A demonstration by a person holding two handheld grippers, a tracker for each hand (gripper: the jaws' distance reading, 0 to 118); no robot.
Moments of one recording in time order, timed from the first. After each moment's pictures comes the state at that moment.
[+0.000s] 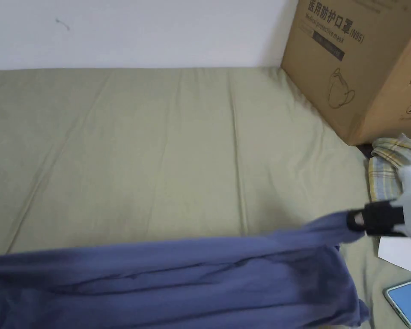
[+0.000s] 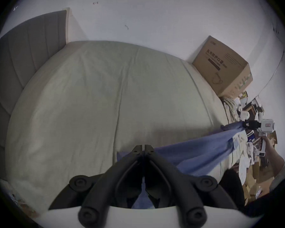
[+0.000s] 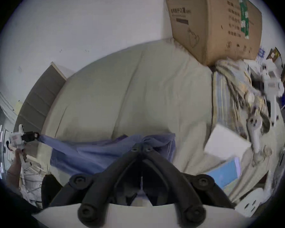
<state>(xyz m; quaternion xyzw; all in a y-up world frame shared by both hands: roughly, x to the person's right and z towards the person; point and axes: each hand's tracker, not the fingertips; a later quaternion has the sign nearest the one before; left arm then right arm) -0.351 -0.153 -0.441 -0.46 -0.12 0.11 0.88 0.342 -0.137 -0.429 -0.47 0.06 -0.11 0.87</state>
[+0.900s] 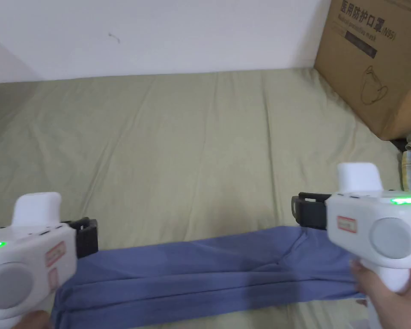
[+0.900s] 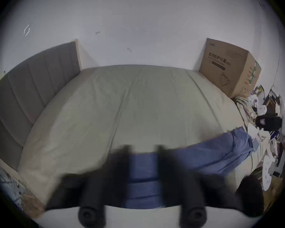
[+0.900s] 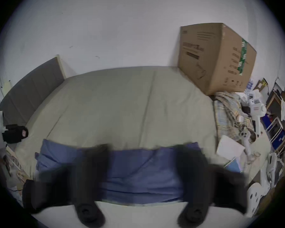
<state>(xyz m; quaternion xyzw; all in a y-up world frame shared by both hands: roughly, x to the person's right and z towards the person) -0.235 -0.130 -0.384 -0.35 -0.02 0.02 0.94 0.159 -0.129 -0.396 -0.36 0.01 0.00 0.93</state>
